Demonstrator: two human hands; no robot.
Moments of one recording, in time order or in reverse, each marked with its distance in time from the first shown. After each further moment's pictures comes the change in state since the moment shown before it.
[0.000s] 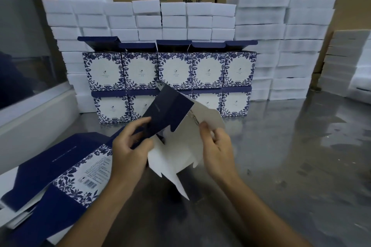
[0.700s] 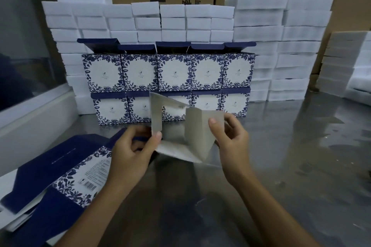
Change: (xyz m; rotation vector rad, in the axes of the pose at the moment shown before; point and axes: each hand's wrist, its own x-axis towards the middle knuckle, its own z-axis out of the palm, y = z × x) left_hand 0.003 -0.006 -0.003 0.222 -0.017 0.059; right_hand 0.010 -0.013 -0.024 0.328 0.034 -0.002
